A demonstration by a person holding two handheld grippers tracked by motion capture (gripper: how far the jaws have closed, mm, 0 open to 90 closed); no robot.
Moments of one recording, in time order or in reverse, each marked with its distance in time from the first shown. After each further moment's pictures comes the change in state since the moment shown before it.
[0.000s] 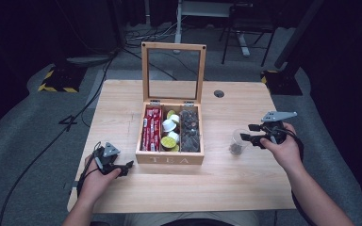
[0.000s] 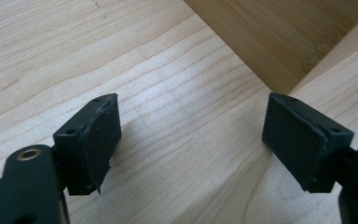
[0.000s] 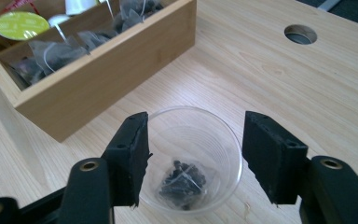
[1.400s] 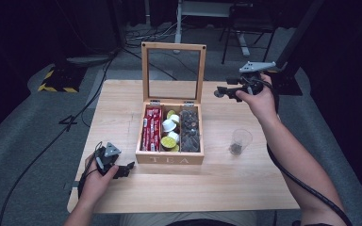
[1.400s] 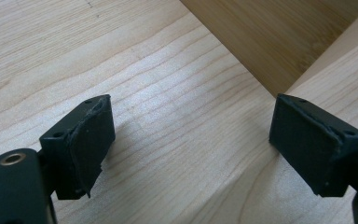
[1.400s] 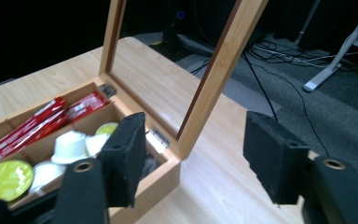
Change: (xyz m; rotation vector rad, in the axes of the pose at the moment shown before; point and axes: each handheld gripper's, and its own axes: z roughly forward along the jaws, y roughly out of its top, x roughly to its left) left arm -0.002 0.000 0.001 0.008 -0.005 0.004; right arm -0.019 0.150 0.043 -0.176 0.011 -0.081
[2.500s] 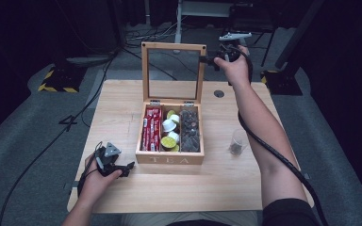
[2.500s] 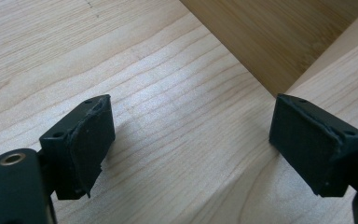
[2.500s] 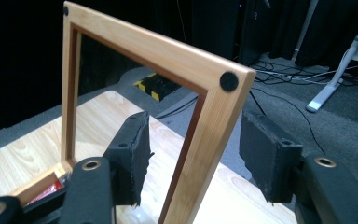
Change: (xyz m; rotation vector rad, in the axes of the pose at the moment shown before) left arm 0.000 0.000 0.000 0.000 0.002 -0.001; right arm -0.046 0.070 0.090 -0.100 -0.002 0.104
